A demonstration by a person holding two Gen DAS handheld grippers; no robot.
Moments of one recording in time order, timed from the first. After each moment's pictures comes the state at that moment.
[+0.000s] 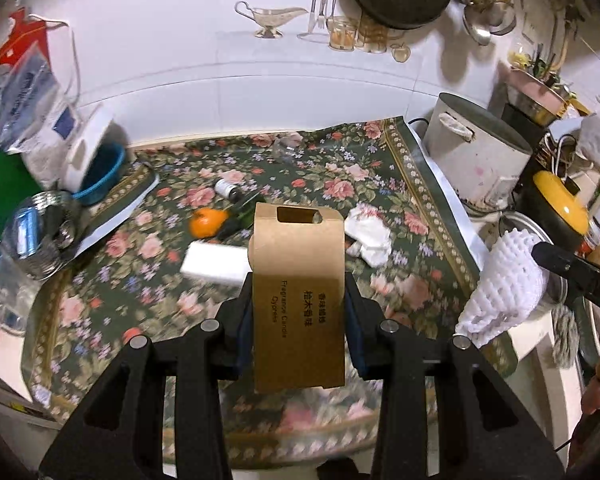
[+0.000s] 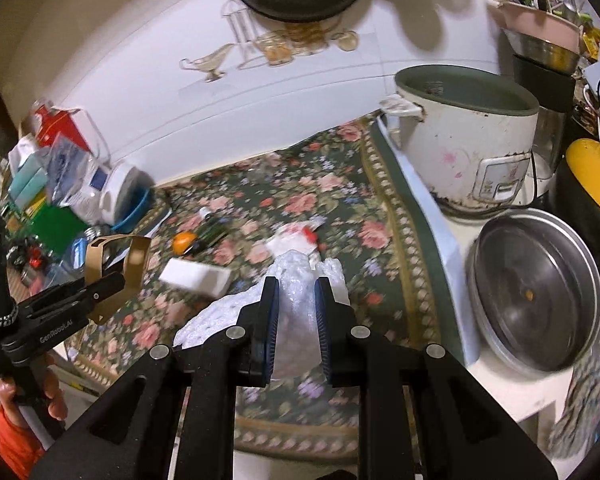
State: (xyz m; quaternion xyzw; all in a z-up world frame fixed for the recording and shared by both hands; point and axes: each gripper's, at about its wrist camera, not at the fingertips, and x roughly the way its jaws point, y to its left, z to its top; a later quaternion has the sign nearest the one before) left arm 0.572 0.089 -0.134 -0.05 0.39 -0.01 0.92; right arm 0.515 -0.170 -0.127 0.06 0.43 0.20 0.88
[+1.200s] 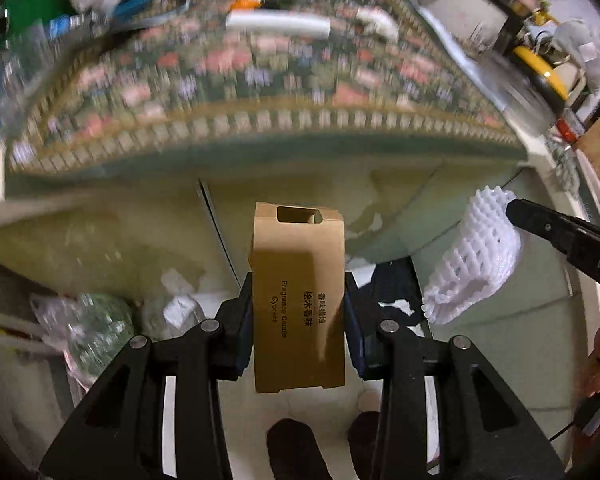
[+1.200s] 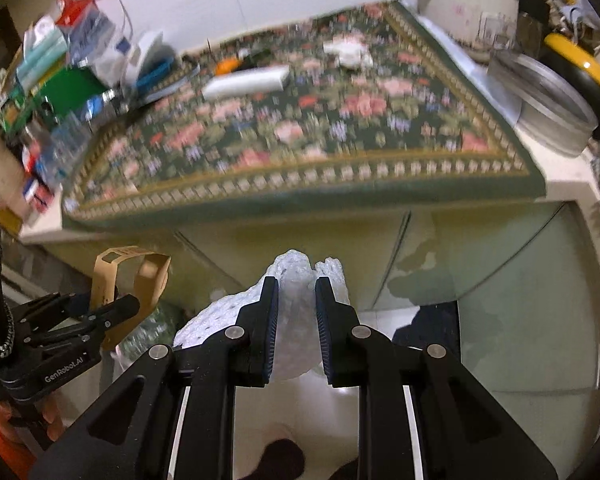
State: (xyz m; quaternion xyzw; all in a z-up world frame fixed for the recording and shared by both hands) left arm 0.345 0.118 -0.309 -0.07 0.53 -0.04 0.85; right arm 0.301 -0.093 -0.249 0.01 0.53 0.16 0.83
